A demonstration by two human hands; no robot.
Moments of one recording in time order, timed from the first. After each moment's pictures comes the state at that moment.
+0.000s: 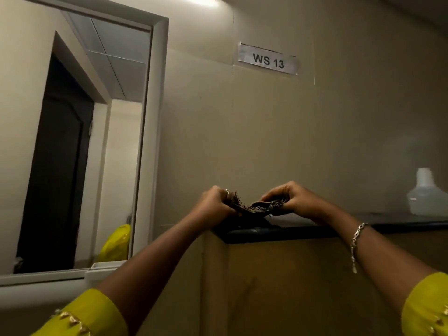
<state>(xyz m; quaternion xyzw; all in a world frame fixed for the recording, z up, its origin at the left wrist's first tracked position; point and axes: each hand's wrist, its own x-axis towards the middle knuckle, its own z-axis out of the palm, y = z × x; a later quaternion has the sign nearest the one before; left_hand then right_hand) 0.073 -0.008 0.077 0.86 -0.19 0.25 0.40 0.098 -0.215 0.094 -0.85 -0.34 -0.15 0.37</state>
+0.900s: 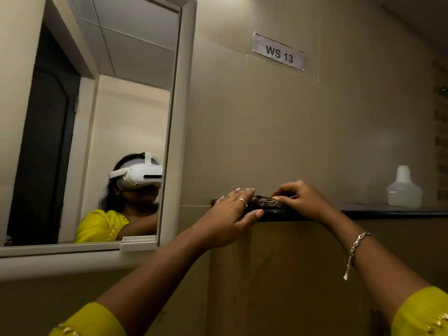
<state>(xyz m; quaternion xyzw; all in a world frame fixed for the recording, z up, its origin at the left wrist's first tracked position) 0.035 0.026 0.029 0.87 -0.35 0.27 0.21 0.064 -0.183 0.067 -0.90 -0.22 -0.32 0.21</state>
